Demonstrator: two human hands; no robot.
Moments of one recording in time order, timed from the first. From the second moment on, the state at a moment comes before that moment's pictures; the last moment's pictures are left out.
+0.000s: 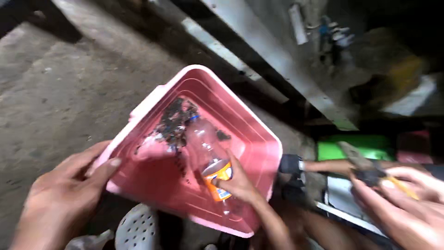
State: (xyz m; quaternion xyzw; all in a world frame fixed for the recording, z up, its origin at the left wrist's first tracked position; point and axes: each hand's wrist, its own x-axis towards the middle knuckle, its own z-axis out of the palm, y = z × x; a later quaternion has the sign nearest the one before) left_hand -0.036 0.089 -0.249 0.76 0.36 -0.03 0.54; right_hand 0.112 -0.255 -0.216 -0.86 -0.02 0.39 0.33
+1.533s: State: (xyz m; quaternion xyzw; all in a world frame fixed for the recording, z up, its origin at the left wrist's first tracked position) left_hand -0.037 0.055 -0.224 0.81 0.36 0.05 0.46; right_hand 0.136 -0.255 -0.323 -0.88 -0.09 0.42 0.21
